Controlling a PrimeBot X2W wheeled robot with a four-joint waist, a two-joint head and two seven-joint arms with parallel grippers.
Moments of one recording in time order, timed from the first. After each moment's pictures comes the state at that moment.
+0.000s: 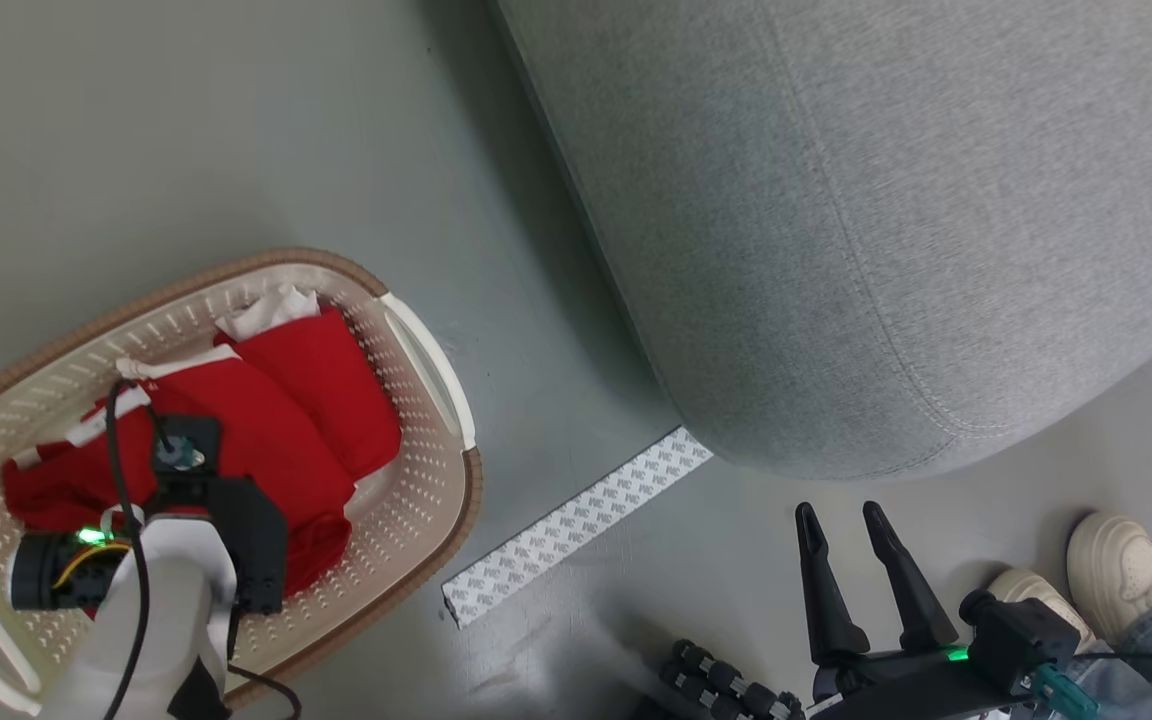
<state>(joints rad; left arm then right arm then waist) -0.82 0.15 -0.25 1.04 -0.09 0.17 0.10 -0.05 -0.05 0.28 0.08 0.33 0.13 -0.23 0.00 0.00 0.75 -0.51</state>
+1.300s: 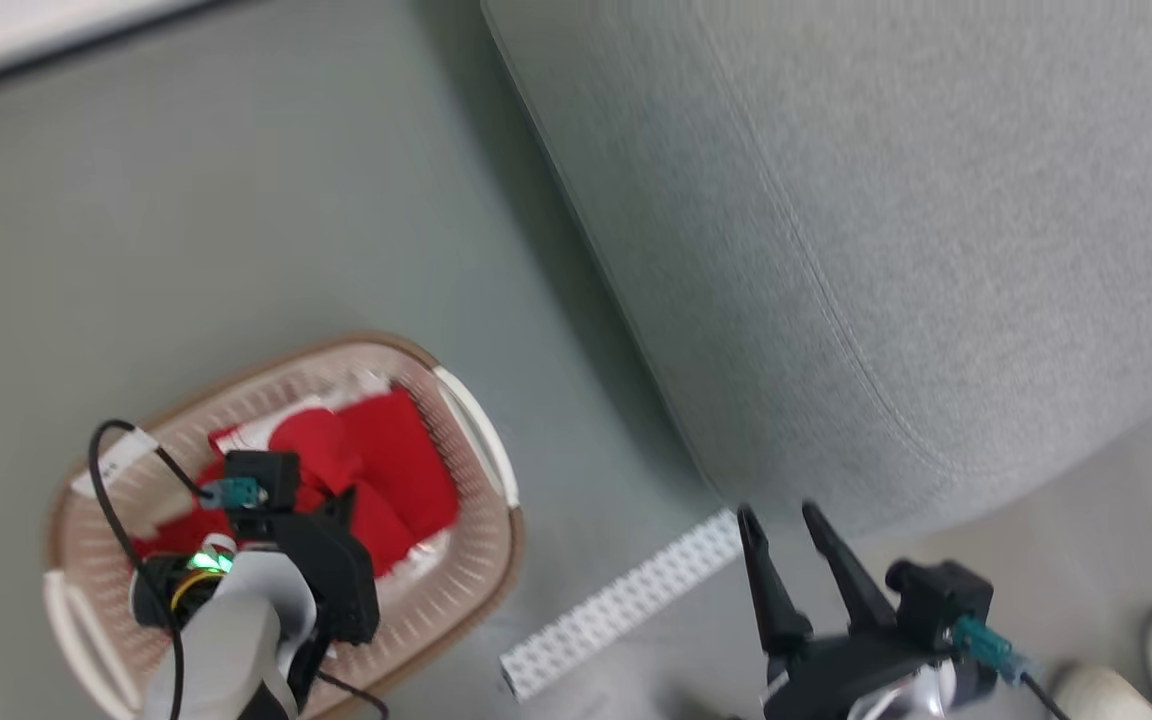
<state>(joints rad) -0.80 0.06 -0.28 1.10 -0.28 -0.08 -0.07 -0.20 -0.05 0.35 0.31 0.33 0.13 -0.22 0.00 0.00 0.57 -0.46</state>
